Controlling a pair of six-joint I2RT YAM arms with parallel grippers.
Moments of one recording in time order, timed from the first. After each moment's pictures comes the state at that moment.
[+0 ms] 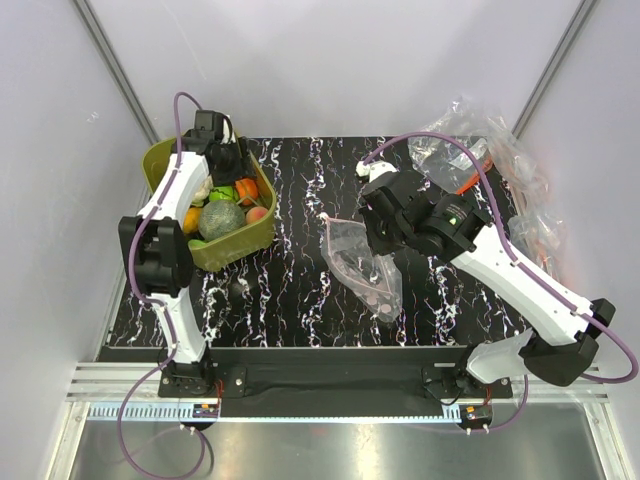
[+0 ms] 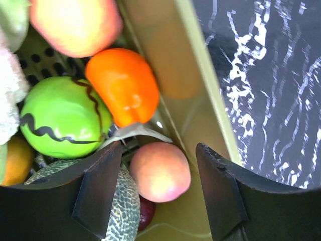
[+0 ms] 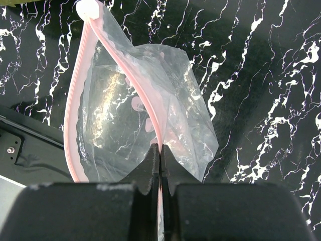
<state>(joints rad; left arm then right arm) -0.08 1.94 1.79 -0.76 0.15 -0.30 0.89 1.38 1.65 -1.14 0.27 0.41</state>
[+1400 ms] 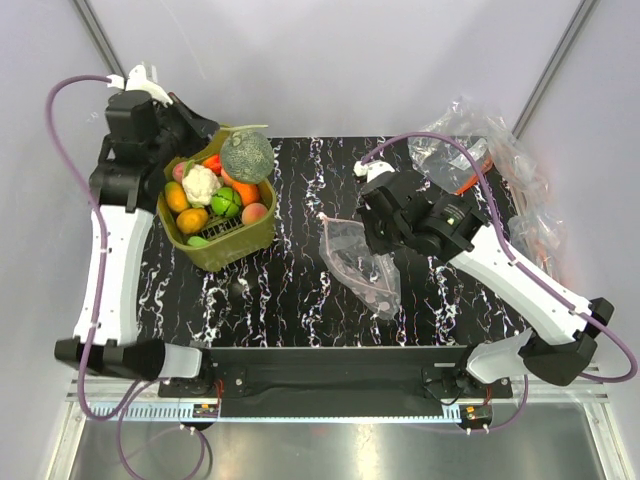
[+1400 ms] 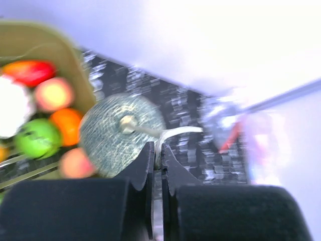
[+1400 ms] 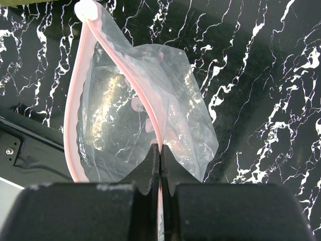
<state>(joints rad) -0.10 1.37 1.79 -0.70 0.12 -0.60 0.89 1.38 1.64 -1.12 0.27 0.40</state>
